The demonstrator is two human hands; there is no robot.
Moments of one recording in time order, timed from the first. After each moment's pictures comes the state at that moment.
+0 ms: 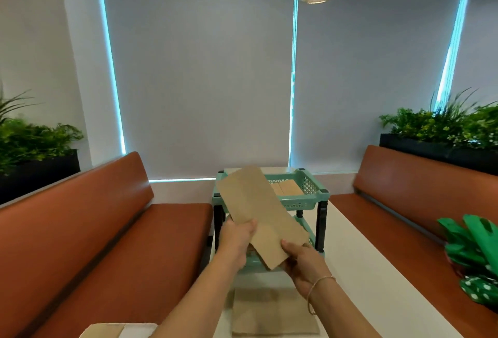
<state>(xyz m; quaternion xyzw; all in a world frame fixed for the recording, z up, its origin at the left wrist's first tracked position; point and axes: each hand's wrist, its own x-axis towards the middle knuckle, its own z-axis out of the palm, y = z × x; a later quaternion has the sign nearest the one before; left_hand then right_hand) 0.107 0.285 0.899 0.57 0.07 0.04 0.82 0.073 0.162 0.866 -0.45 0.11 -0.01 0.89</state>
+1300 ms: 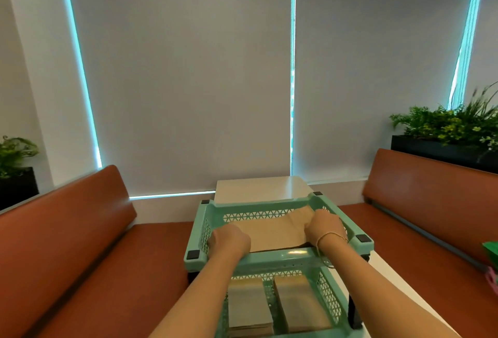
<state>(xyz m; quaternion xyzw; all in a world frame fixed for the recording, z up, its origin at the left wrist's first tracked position) 0.312 0.278 0.920 0.95 0.13 0.01 0.30 0.313 0.102 0.926 -0.95 0.18 -0.12 0.23</state>
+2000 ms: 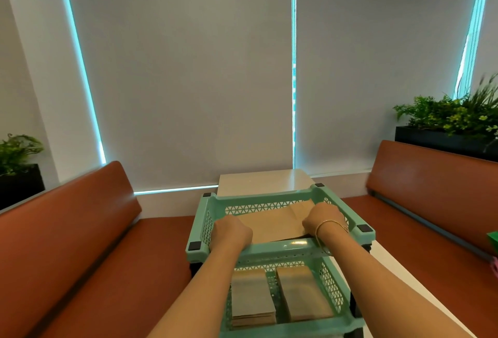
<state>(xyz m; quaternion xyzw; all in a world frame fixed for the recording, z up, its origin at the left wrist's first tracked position) 0.310 0.278 0.920 0.95 0.11 0.02 0.29 0.317 0.104 0.927 -0.95 0.19 -0.08 0.24</state>
